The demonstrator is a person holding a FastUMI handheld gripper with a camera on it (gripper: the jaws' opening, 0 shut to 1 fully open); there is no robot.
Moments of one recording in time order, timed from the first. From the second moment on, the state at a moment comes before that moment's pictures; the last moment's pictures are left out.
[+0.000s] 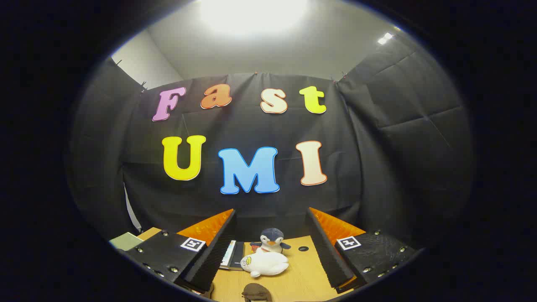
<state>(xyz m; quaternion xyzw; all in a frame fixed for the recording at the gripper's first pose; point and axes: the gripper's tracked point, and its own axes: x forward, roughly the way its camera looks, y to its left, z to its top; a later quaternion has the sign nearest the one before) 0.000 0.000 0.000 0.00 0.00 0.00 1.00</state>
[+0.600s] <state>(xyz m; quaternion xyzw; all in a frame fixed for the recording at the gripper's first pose) 0.010 -0.003 0.007 0.01 -0.01 0.01 1.00</state>
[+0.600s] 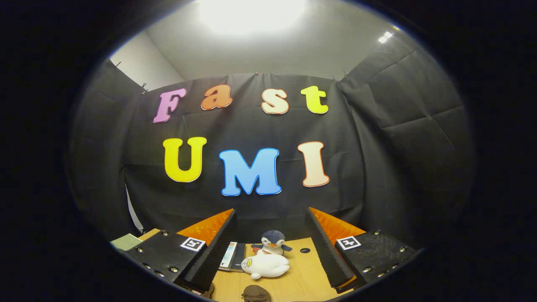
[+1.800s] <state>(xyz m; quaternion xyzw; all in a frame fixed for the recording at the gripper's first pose) -0.011 0.213 -0.167 0.21 0.26 0.32 0.89</state>
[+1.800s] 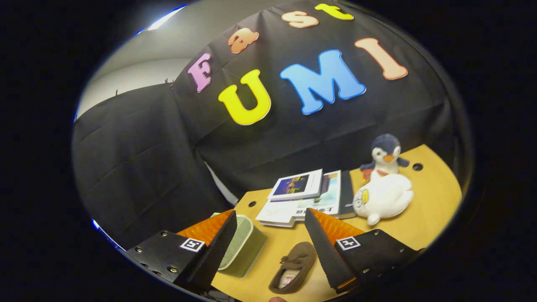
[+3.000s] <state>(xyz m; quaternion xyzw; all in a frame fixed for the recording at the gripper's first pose) -0.083 0.401 -0.321 0.36 0.50 0.47 0.63</state>
